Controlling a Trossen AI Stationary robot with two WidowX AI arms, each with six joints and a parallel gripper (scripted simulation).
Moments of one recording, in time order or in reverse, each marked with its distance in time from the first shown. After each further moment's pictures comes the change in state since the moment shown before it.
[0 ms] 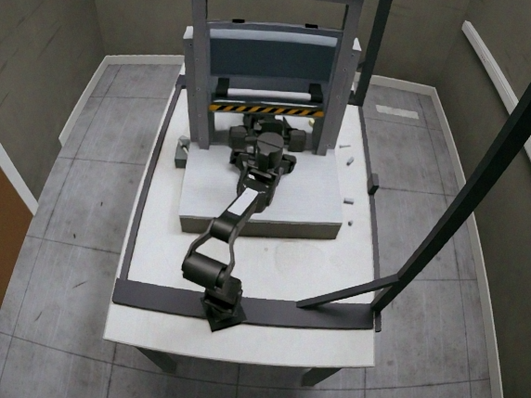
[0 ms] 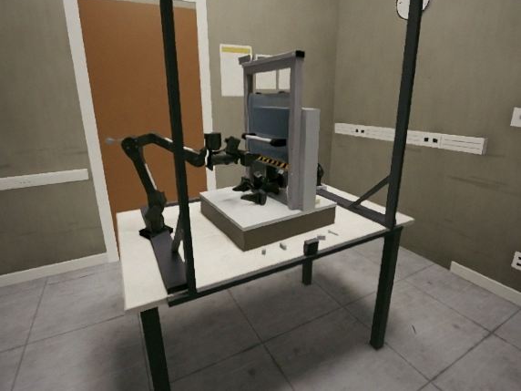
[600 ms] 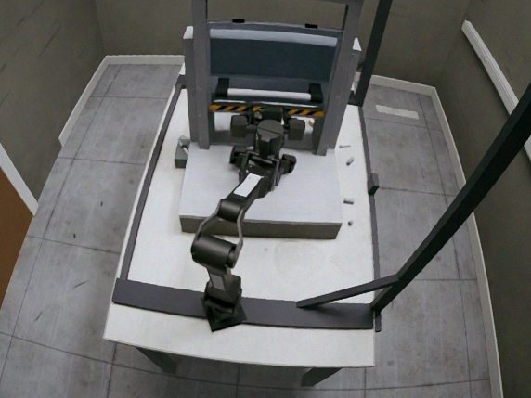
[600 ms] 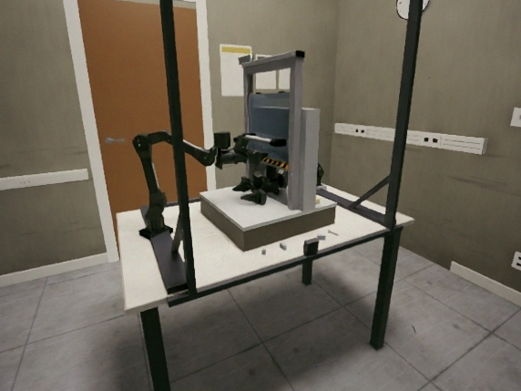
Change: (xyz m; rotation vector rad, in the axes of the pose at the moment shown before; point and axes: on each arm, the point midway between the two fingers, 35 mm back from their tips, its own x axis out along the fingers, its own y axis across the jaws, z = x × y) left arm 0.040 0.000 0.000 0.000 0.001 -0.002; right arm 0.000 0.000 0.000 0.000 0.000 0.000
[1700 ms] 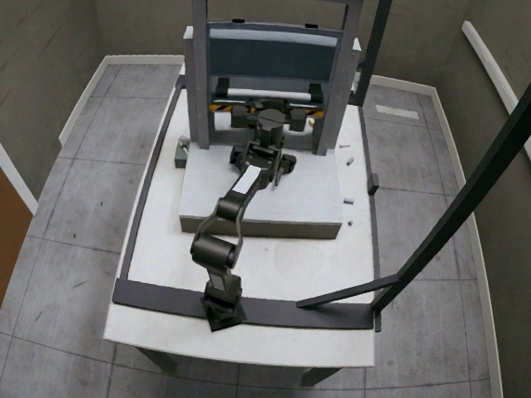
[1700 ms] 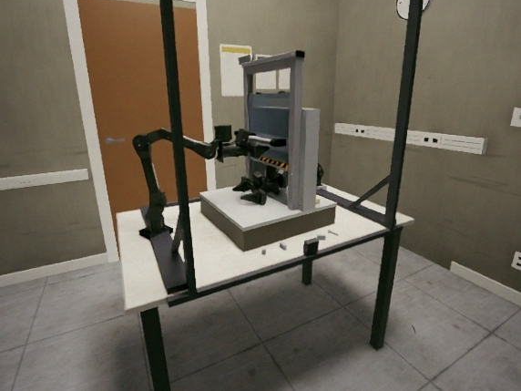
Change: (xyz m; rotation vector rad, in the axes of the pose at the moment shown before) left arm 0.006 0.000 0.028 -0.002 -0.006 -0.001; right arm 0.000 0.000 0.000 0.000 0.000 0.000
